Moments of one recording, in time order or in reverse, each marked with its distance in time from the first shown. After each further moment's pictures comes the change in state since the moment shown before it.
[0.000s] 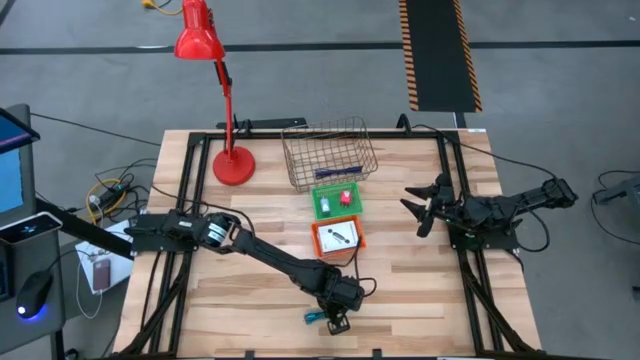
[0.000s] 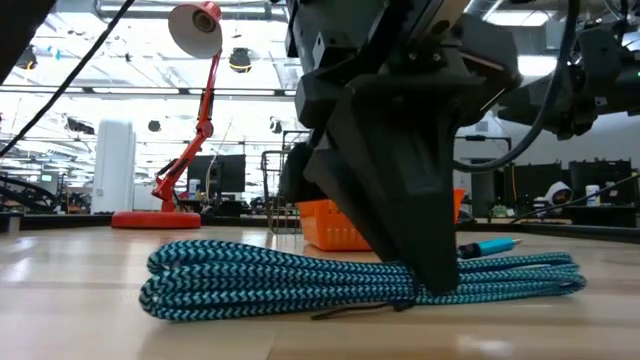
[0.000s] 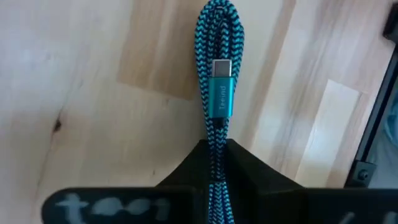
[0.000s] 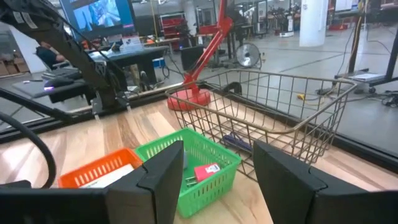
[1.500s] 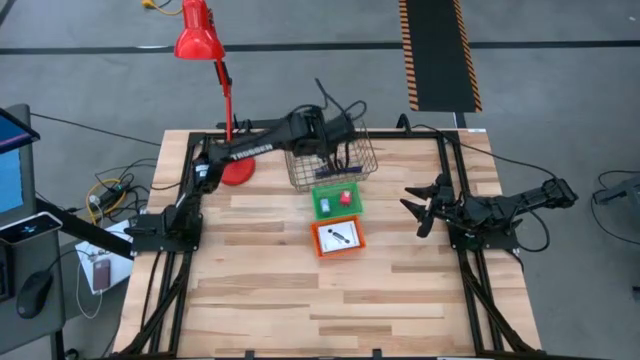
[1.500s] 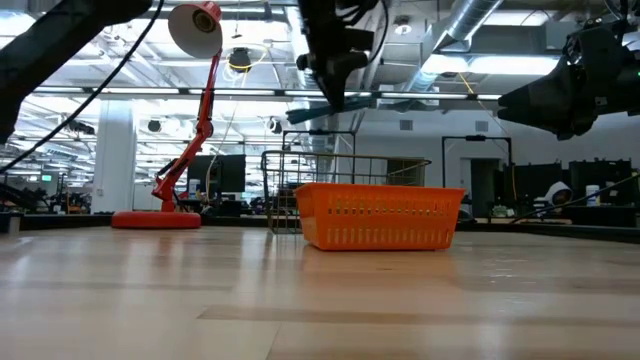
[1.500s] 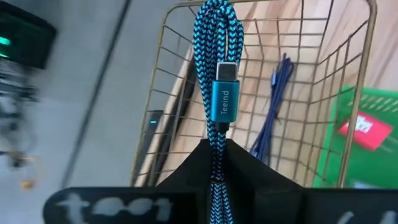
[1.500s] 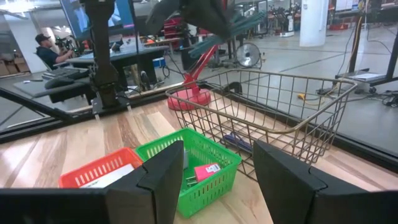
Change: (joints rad) left arm 0.637 -0.210 0.423 -0.545 -0.656 0.772; right arm 0.000 -0.001 0.000 0.000 -0.001 0.000
